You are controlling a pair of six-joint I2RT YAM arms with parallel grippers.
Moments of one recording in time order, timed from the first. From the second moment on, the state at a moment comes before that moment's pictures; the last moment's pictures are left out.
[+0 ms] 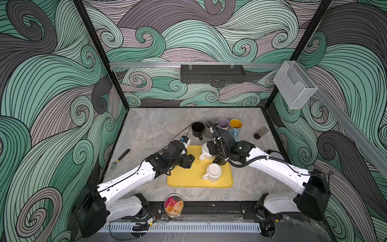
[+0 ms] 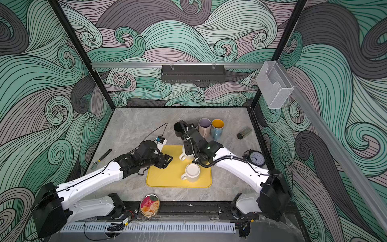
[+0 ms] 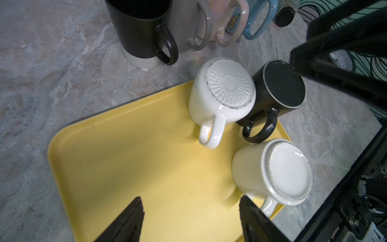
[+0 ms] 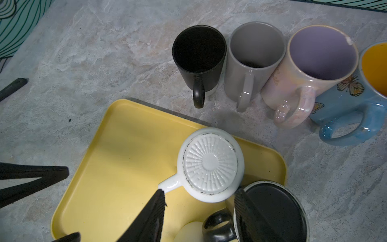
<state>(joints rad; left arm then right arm) -0.78 1.17 0.77 -0.37 -0.01 -0.32 0.82 1.34 1.09 -0.55 0.26 0.40</state>
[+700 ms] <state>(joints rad) -0.80 1.49 0.98 -0.37 0.07 -0.08 0.80 1.23 1.00 -0.53 0.33 0.39</state>
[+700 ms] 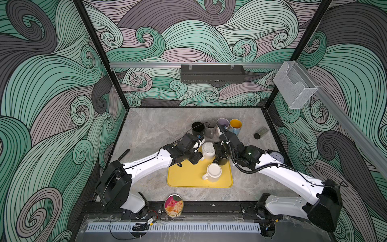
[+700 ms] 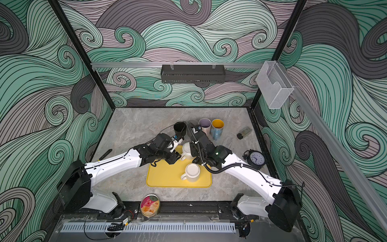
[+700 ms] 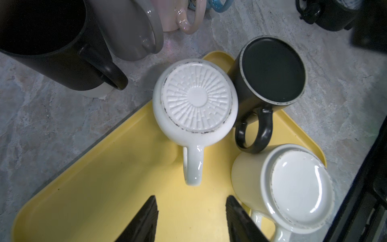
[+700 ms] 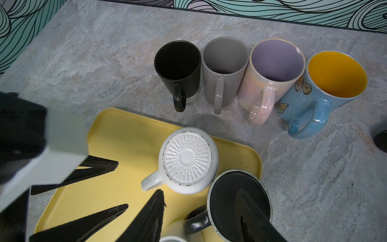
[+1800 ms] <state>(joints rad) -0.80 1.76 1.11 -0.39 0.07 -0.05 0.73 1.19 0.91 -0.47 0.33 0.40</state>
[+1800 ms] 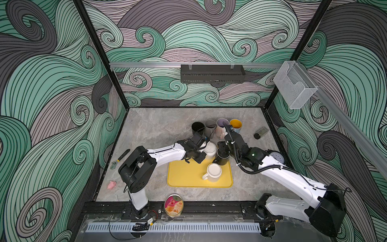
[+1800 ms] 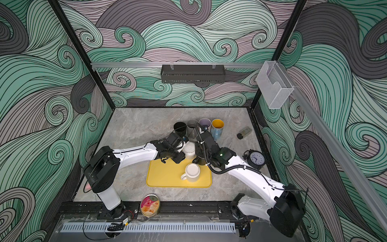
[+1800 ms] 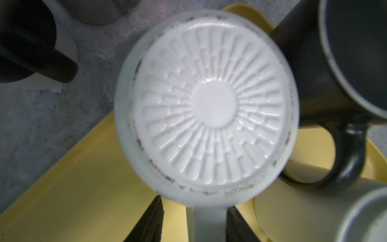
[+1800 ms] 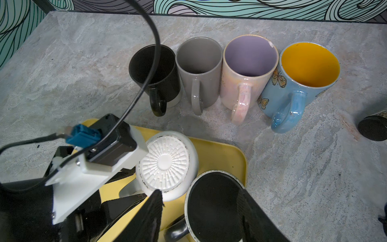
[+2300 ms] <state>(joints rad) -0.80 1.79 1.15 -0.40 0.07 -0.05 0.73 1.19 0.91 -0.44 0.31 0.41</state>
